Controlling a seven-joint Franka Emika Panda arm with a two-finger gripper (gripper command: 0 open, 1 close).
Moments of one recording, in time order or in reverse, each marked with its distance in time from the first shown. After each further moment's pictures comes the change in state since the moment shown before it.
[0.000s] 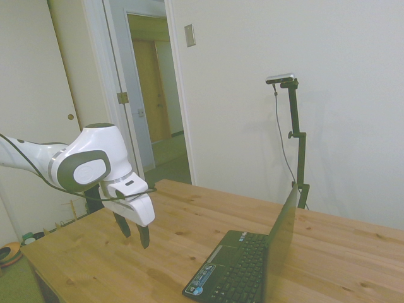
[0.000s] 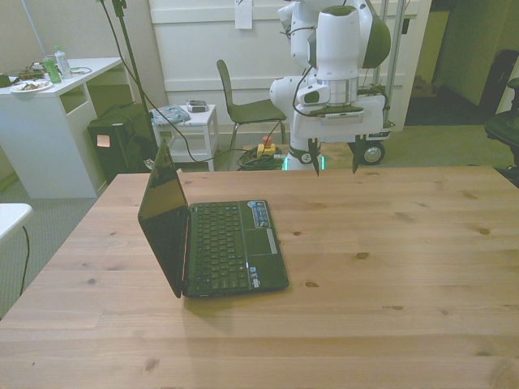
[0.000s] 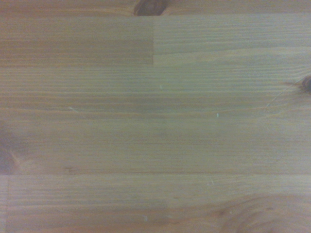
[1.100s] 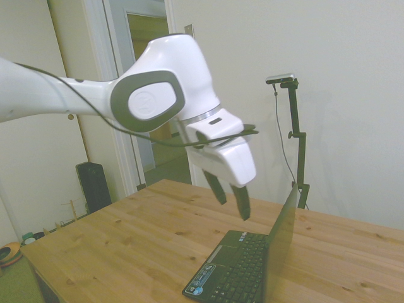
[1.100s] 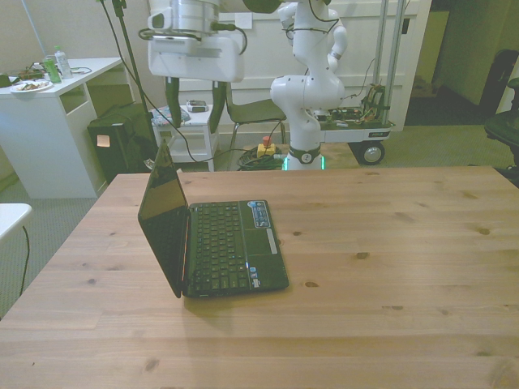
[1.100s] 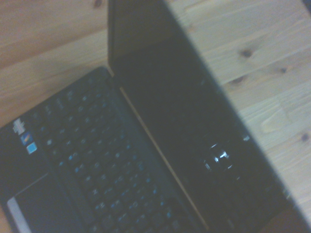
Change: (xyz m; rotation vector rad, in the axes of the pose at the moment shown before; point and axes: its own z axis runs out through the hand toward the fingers) arm 0.271 0.155 -0.174 0.010 0.223 0.423
